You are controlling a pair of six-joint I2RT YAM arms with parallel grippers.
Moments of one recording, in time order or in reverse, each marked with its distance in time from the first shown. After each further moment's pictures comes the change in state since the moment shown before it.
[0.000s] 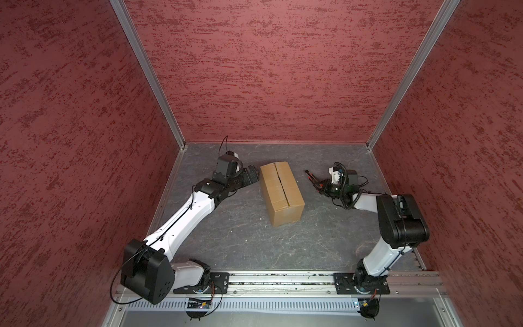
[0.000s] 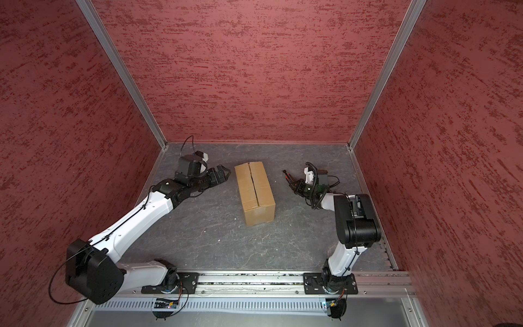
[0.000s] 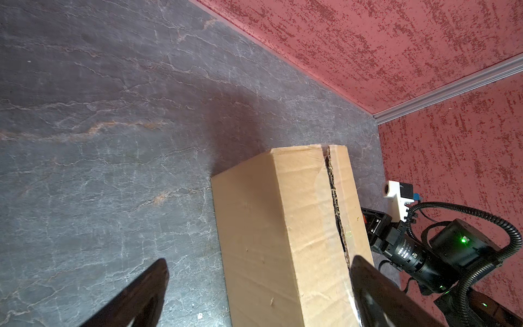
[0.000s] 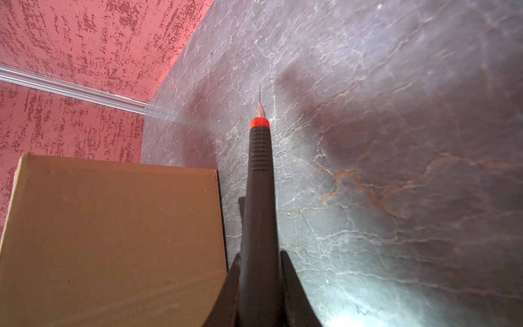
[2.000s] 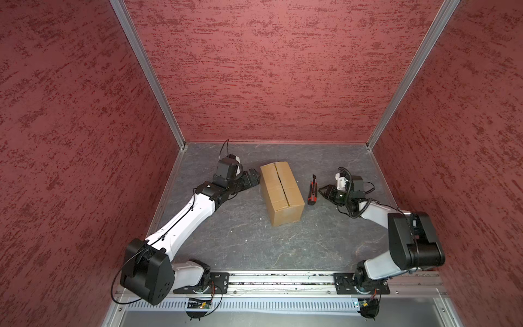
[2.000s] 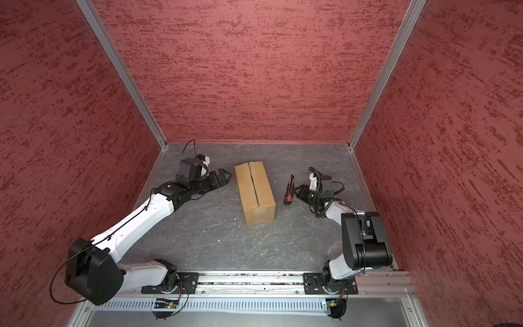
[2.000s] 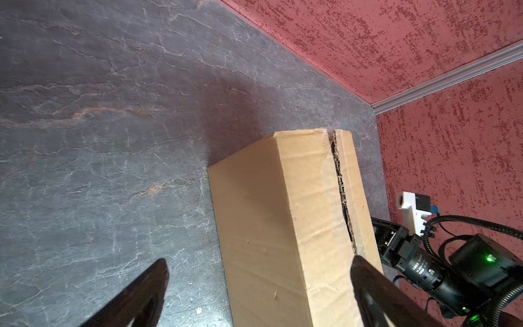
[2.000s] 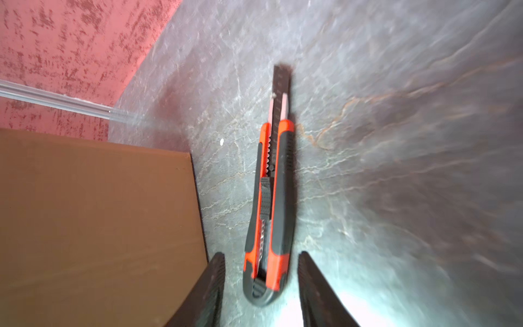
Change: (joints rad) left arm 0.002 -0.006 -0.060 0.046 0.050 0.000; right arm 0.000 -0.269 -0.117 -0.214 0.169 -0.060
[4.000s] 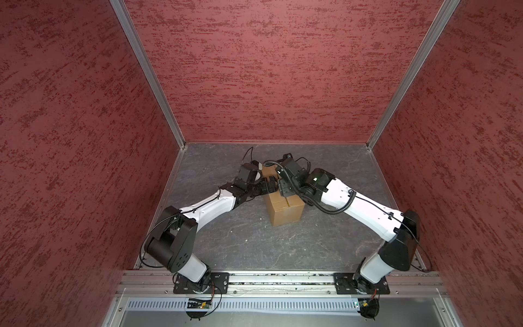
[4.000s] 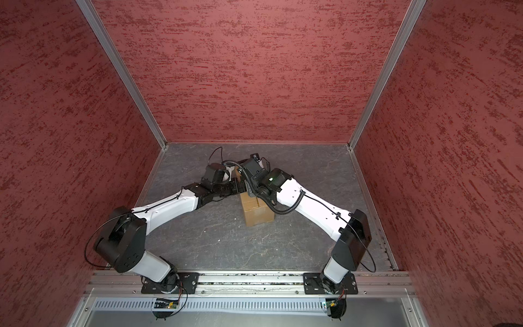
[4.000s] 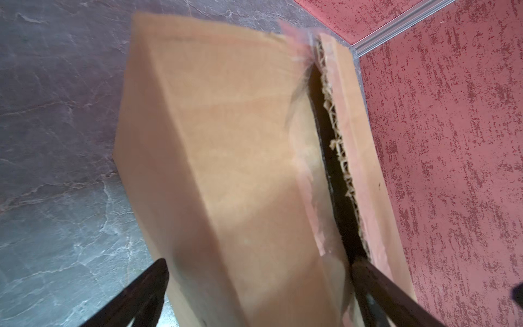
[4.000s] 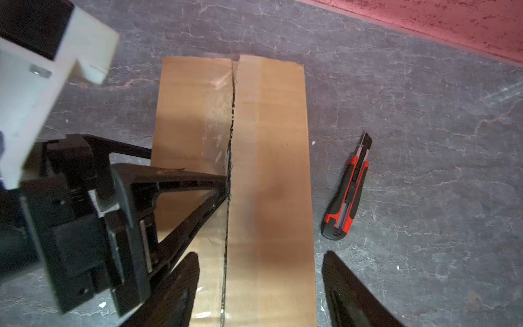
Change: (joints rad) left arm -0.132 0.266 -0.031 0.294 0.103 0.000; right arm 0.825 0.181 0.931 -1.028 0.861 -0.101
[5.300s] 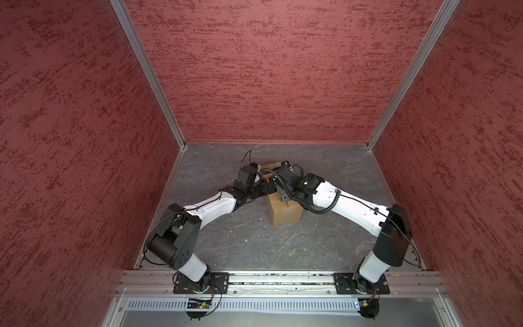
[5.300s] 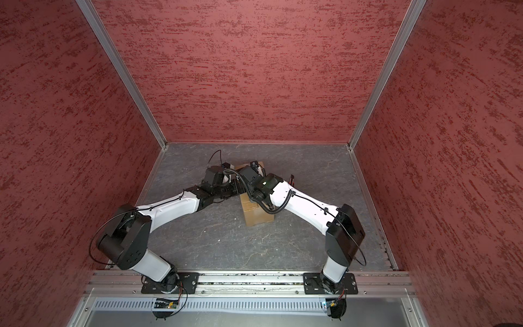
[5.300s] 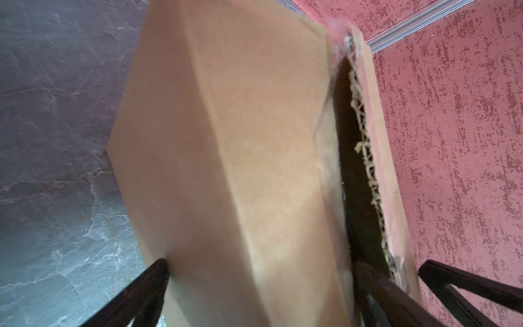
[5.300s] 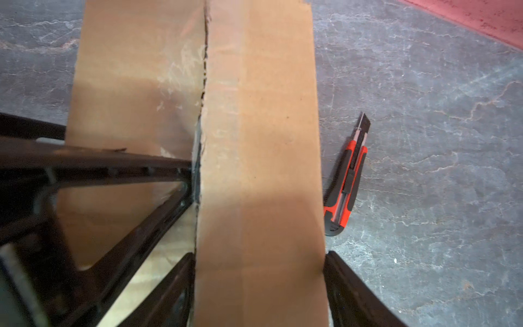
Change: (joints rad) left arm 0.013 0.025 -0.059 0.111 0.029 -0.051; right arm 0.004 0.051 -0.094 0.056 0.054 0.016
